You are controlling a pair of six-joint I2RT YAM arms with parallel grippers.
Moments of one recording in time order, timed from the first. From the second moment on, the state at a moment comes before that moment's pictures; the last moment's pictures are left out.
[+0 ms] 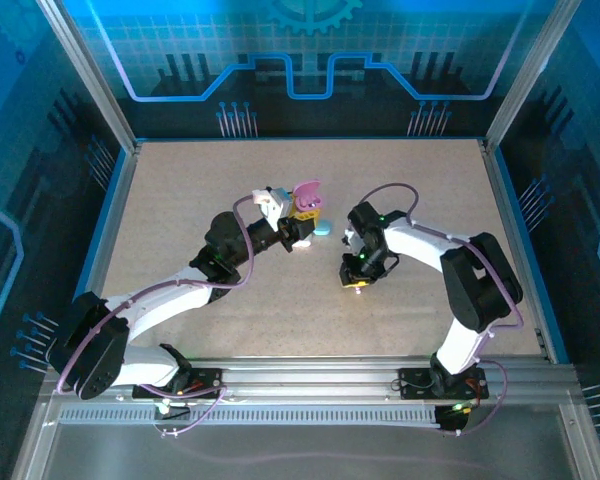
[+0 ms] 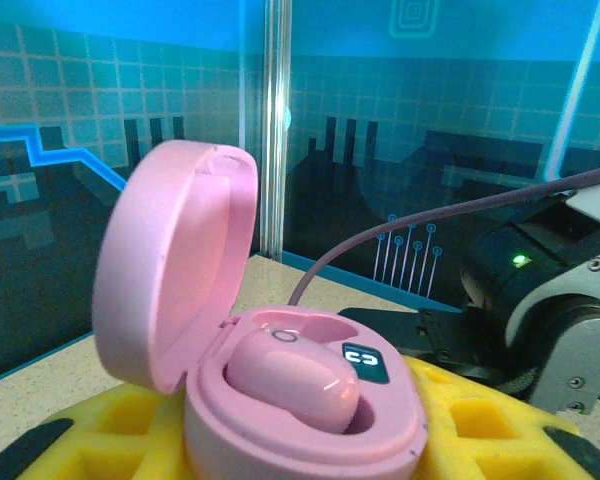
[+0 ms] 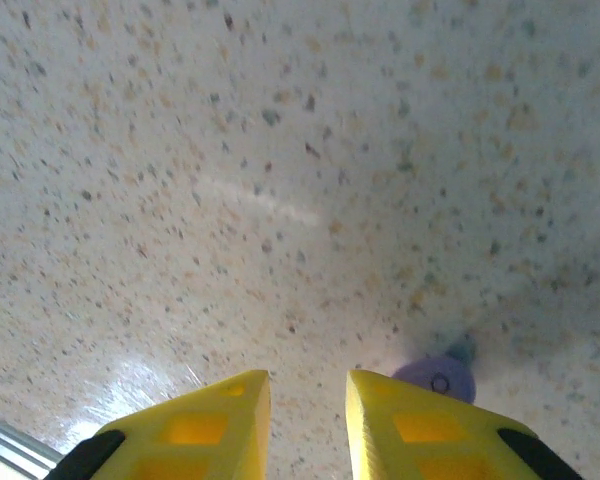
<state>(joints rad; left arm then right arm) -0.61 1.31 0.69 0.73 0.28 -0.09 0.48 1.73 1.06 -0.83 -0.34 0.32</state>
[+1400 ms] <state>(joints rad) -0.61 1.31 0.69 0.73 0.28 -0.09 0.49 1.78 1.08 -0.82 -0.21 0.55</state>
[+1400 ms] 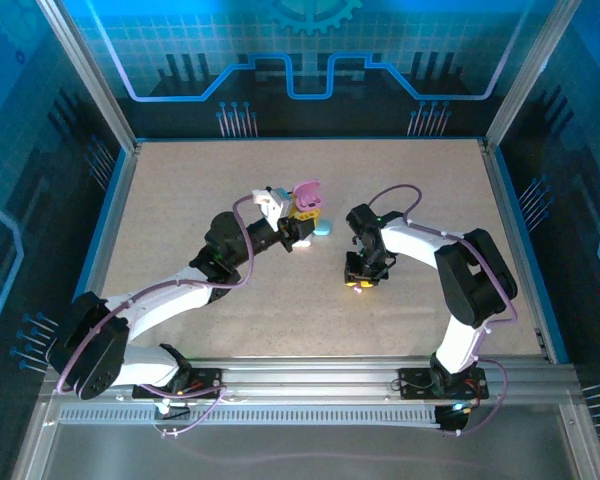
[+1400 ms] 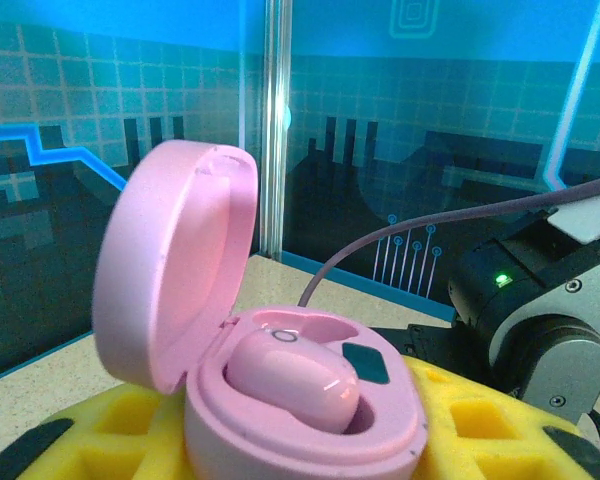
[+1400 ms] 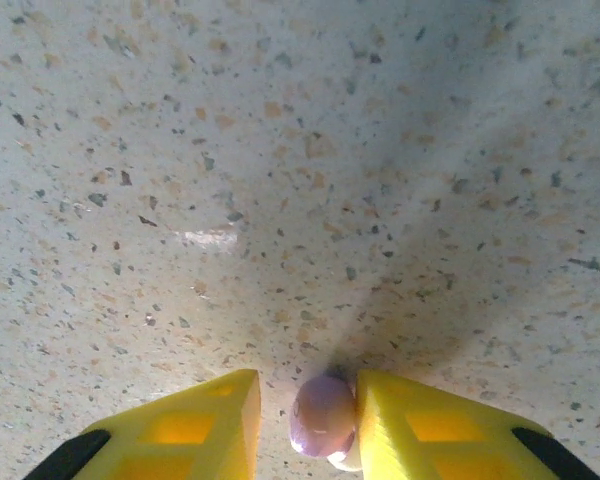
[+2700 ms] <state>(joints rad) -0.61 1.31 0.69 0.73 0.28 -0.09 0.50 1.85 1.15 -0.90 -0.17 0.43</state>
